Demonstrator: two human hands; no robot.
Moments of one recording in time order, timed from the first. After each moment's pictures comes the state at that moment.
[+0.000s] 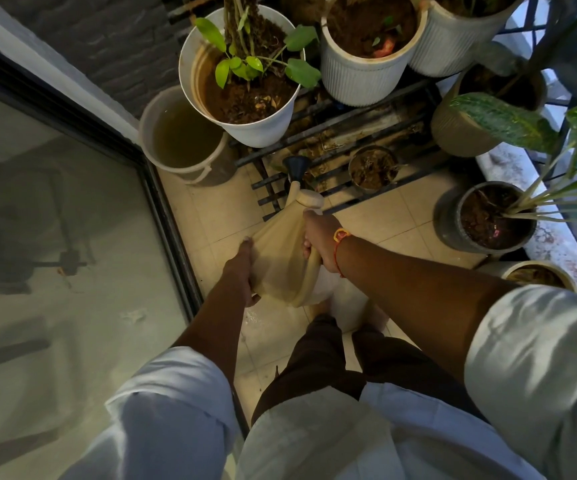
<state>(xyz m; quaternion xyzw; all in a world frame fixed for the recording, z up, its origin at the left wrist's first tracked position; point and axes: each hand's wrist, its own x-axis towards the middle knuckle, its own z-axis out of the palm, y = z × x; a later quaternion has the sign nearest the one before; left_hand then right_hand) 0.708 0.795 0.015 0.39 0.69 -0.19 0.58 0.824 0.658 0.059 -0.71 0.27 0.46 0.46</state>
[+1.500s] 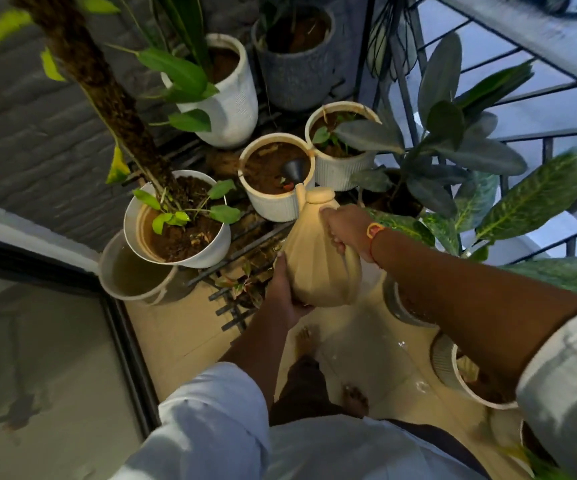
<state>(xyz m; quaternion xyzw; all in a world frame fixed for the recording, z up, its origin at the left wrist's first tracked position) 0.940 0.604 0.105 0.37 0.52 -0.18 0.75 1.056 0.482 0.179 -0.81 0.11 0.30 0.50</state>
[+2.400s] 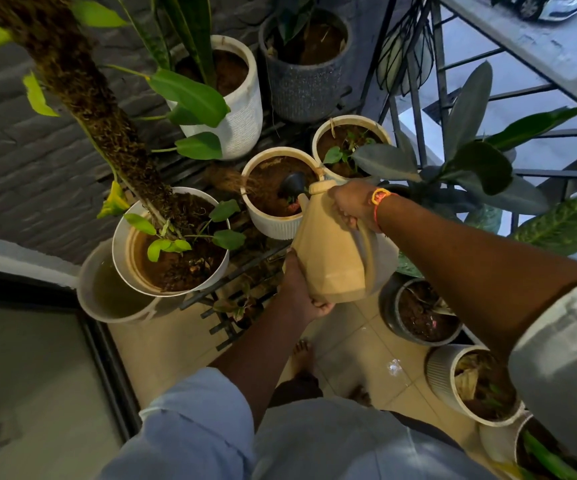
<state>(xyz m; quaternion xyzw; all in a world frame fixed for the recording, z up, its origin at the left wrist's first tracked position) 1.041 0.642 0.129 0.26 0.57 -0.22 0.74 1.189 0.547 0.200 -0.86 0.12 0.32 0.37</state>
